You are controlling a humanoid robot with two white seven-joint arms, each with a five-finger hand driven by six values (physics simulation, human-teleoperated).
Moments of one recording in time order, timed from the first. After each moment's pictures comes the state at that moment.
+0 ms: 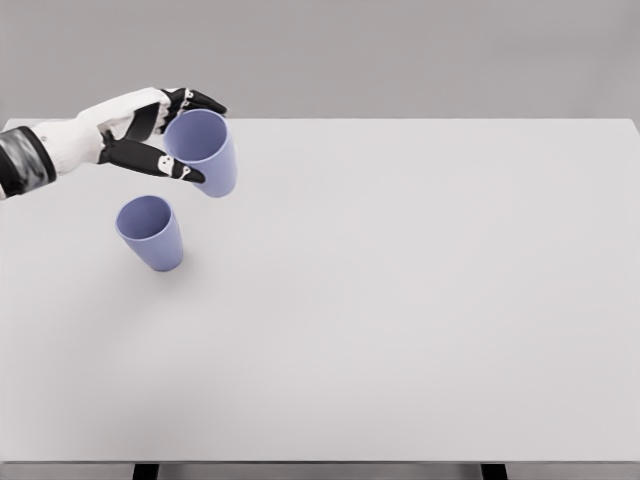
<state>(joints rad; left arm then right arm) -0.68 0.83 -0.58 -1.66 0.58 0.27 -0.44 0.03 0.00 0.15 0.01 -0.09 -0.06 -0.08</state>
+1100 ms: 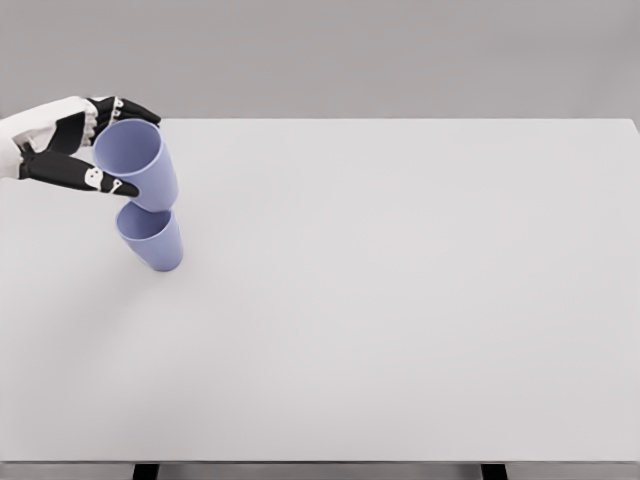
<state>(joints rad) -0.53 1.05 -0.46 -1.77 0.70 0.26 -0.44 0.03 0.00 0.15 0.01 -0.09 -0.06 -0.08</state>
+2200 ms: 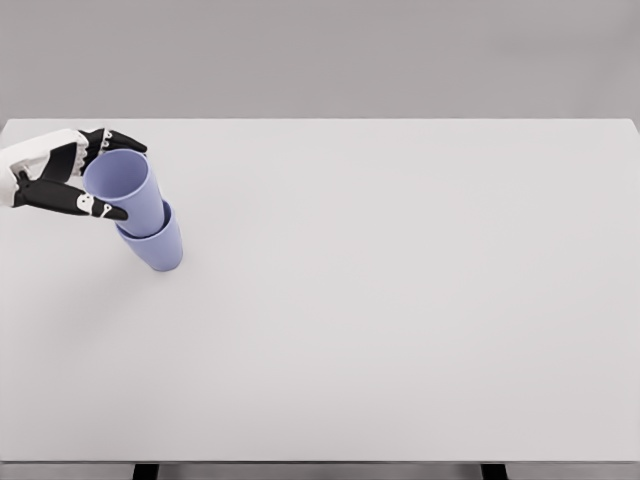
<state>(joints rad) -0.44 1.06 -0.44 -1.72 0.70 0.26 -0.44 0.03 0.00 0.15 0.01 -0.09 -0.06 -0.08</state>
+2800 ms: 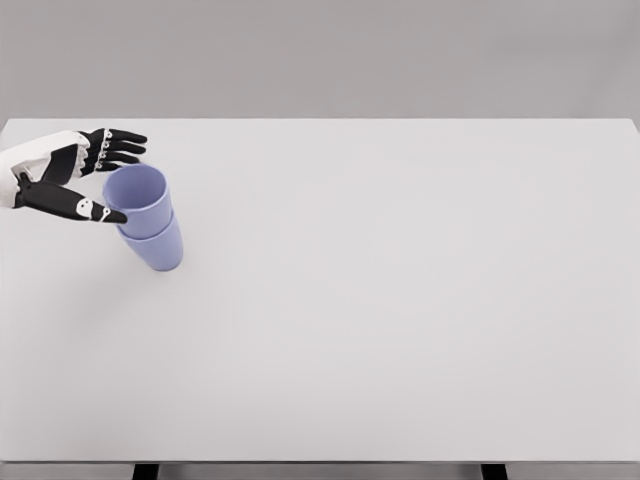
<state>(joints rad) -0.44 1.06 -0.44 -1.73 0.68 0.26 -0.44 0.03 0.00 0.15 0.01 -0.09 -0.06 -0.08</state>
